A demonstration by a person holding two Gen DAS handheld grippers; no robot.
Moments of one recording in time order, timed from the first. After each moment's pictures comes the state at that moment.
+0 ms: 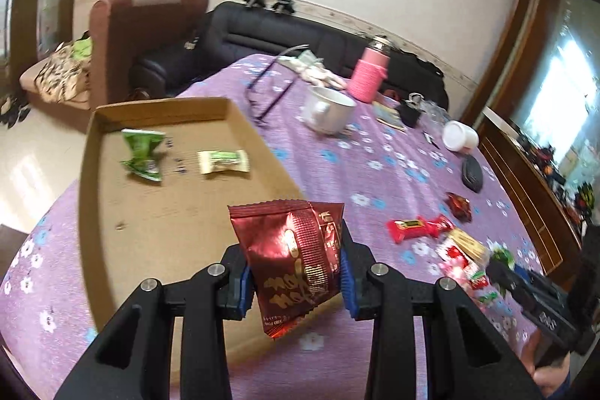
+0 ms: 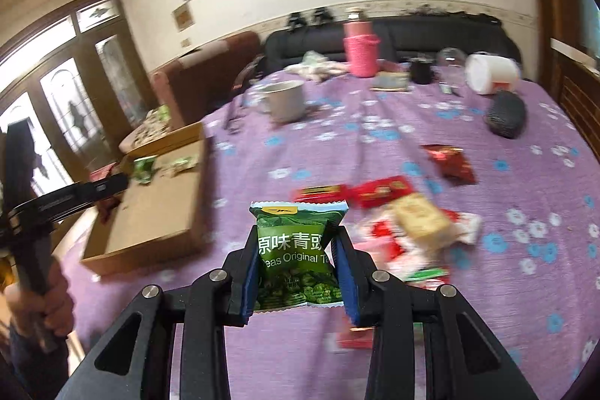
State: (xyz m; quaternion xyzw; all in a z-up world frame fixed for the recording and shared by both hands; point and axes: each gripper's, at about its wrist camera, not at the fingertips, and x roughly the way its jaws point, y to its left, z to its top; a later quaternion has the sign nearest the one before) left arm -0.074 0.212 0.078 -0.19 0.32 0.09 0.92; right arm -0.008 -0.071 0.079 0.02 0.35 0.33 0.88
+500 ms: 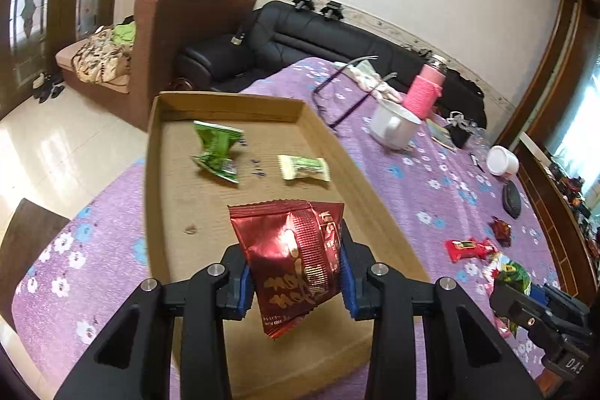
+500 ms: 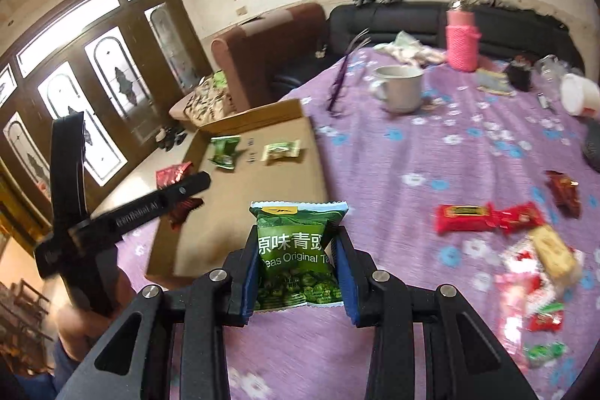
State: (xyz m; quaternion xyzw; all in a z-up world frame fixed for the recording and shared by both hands) left arm -0.090 0.270 0.065 -0.21 0.32 0.17 0.91; right arm -0.015 0.054 0.093 0.00 0.39 0.42 0.82
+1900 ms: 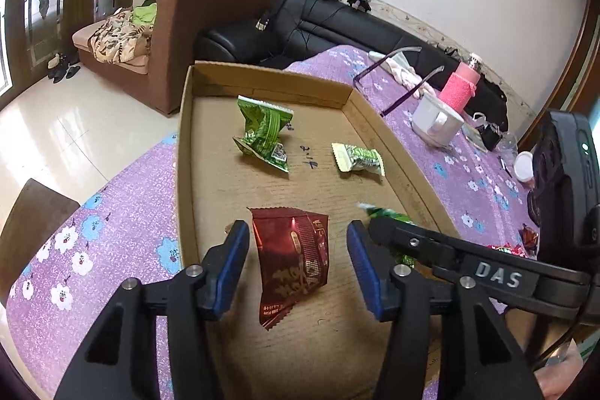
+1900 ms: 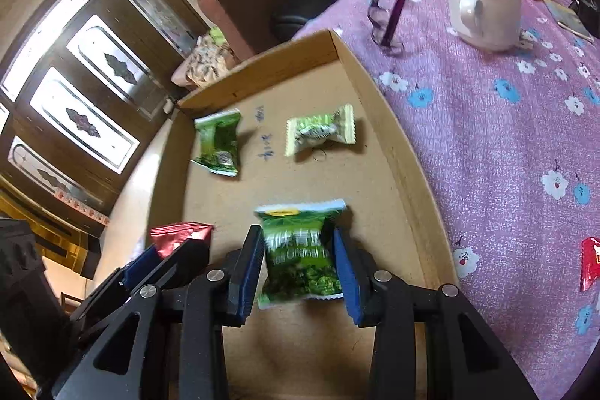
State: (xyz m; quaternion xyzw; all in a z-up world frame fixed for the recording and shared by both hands) left arm -0.087 0.303 0.034 -0.23 0.33 0.20 0.89; right arm 0.055 0.190 0.027 0.03 0.51 0.43 0.75
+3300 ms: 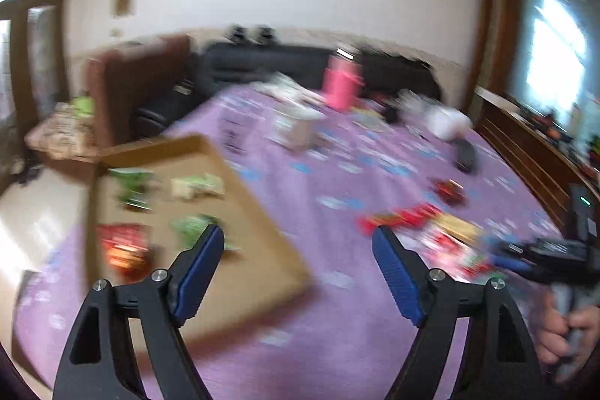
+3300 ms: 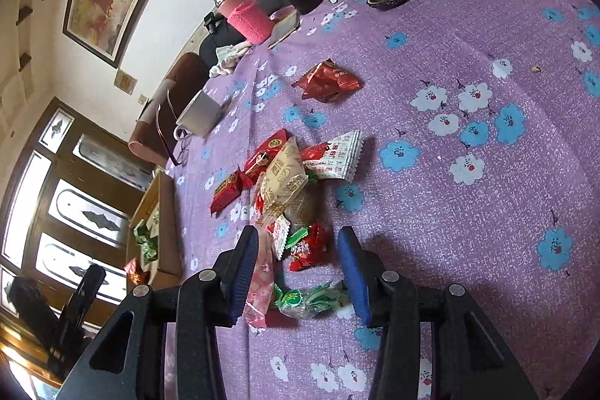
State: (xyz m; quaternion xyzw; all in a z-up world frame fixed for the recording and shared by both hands) left arm -0.076 0.118 0.092 -0.08 0.30 0.07 0.95; right arm 0.051 -0.201 0.014 0.27 0.48 0.26 0.80
